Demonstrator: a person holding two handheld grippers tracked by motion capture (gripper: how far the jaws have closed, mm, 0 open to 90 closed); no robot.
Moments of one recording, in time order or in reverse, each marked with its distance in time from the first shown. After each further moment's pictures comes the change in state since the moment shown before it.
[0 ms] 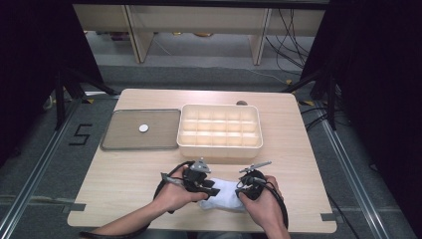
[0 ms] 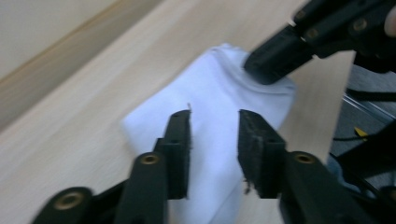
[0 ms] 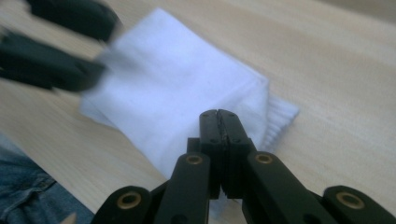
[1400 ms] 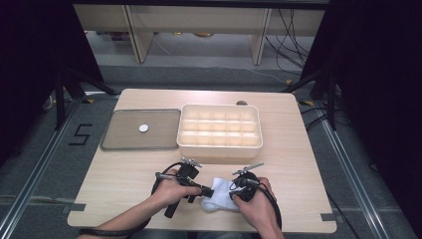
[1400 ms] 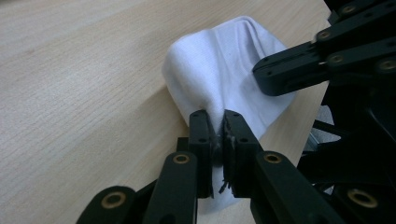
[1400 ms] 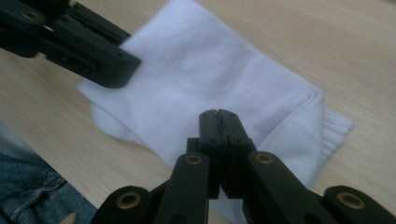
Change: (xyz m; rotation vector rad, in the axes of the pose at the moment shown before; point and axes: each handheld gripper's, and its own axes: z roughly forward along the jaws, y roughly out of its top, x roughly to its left) left arm 0.017 -0.014 0.012 0.081 -0.159 -0.303; right arm 0.014 0.003 0.013 0.018 0.022 -0.021
